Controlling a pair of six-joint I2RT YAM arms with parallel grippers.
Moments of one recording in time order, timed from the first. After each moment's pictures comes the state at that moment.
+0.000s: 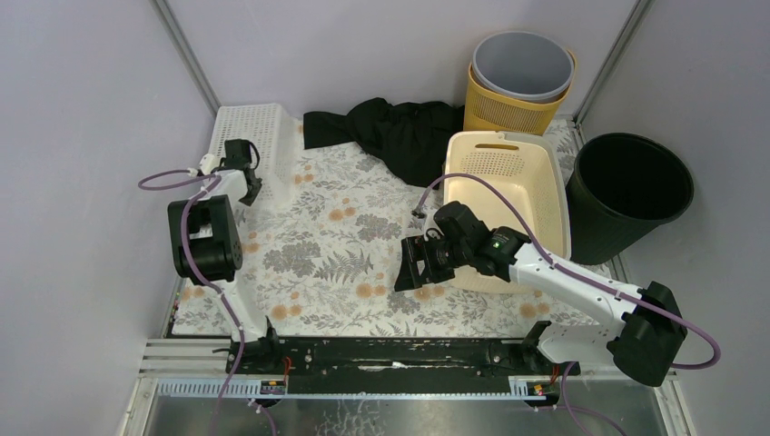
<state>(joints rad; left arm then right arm) 0.21 1.85 1.22 -0.37 -0.36 -0.95 0.85 1.22 0.89 -0.51 -0.40 0.61</state>
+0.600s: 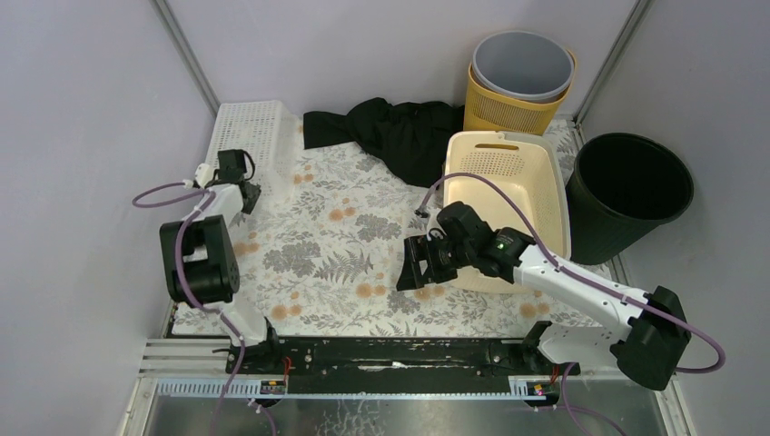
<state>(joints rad) 0.23 1.75 1.13 -0.33 -0.29 -0.97 0.85 1.20 0.89 -0.53 -0.38 0.62</state>
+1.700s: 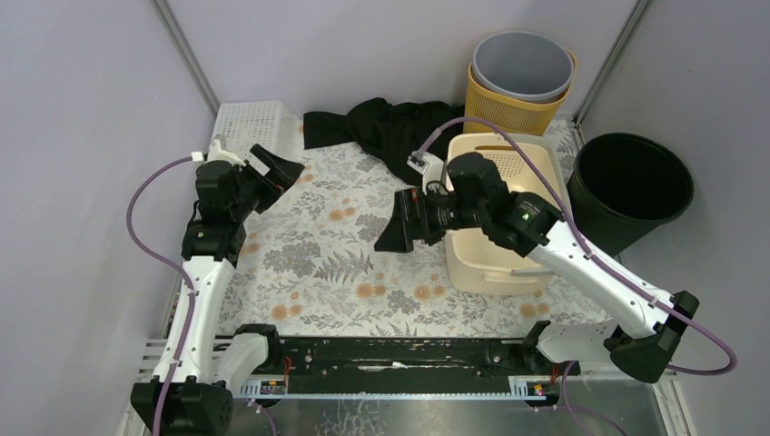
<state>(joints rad) 0.02 0.94 0.97 -0.37 0.22 -0.79 0.85 1.23 1.32 -0.63 -0.45 0.61</state>
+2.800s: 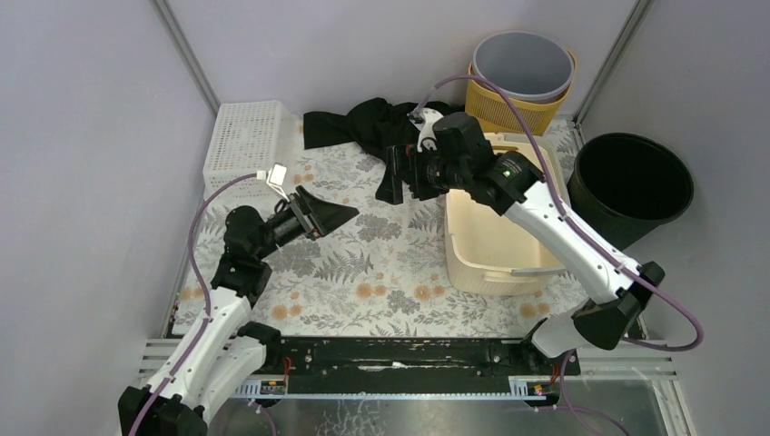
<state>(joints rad) -0.27 0.76 0.56 0.24 0.65 -1.02 0.75 1.46 1.66 -0.78 -0.19 0.47</state>
